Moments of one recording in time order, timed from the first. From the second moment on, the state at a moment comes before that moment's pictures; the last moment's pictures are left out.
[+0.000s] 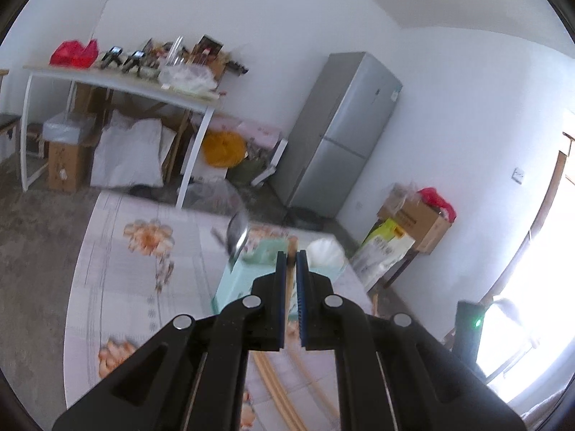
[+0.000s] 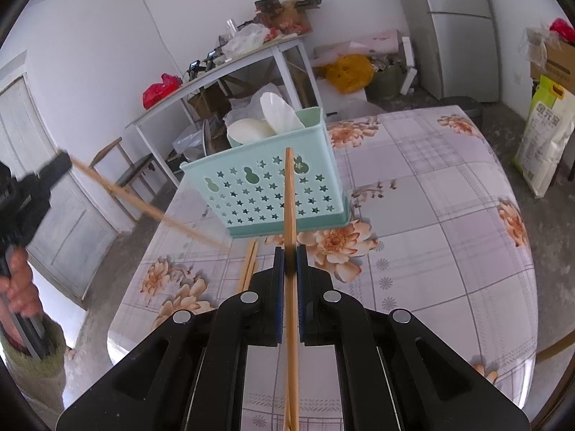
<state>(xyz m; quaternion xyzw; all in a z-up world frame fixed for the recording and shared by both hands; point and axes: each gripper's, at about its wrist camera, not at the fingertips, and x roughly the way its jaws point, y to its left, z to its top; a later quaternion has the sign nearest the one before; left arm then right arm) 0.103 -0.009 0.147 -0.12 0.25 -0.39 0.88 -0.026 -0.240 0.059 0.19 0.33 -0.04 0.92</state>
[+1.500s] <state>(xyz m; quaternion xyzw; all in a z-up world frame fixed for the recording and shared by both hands) 0.208 -0.103 0.142 -0.06 0.18 -0.32 0.93 -0.021 -0.268 0.051 0.23 0.33 -0.05 0.91</state>
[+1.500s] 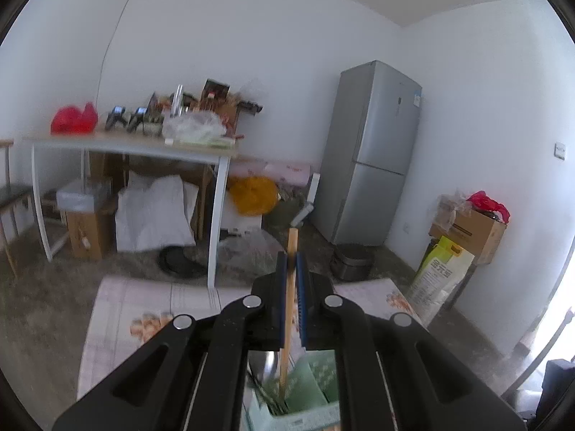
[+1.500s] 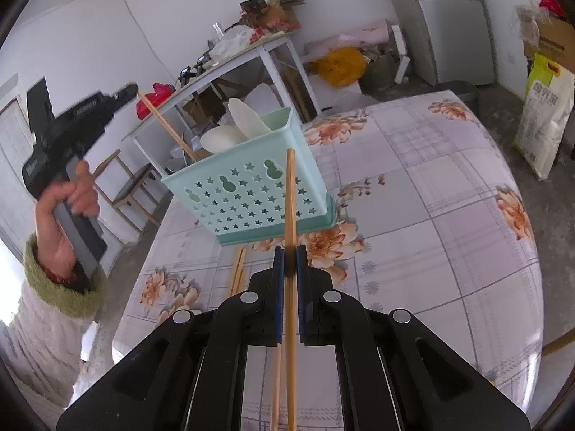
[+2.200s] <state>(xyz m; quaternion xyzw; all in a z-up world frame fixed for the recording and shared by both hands) 0.135 -0.008 0.113 -0.09 0.20 -0.30 0.93 -0.005 -0.246 0.153 0.16 0.24 0.03 0.96</state>
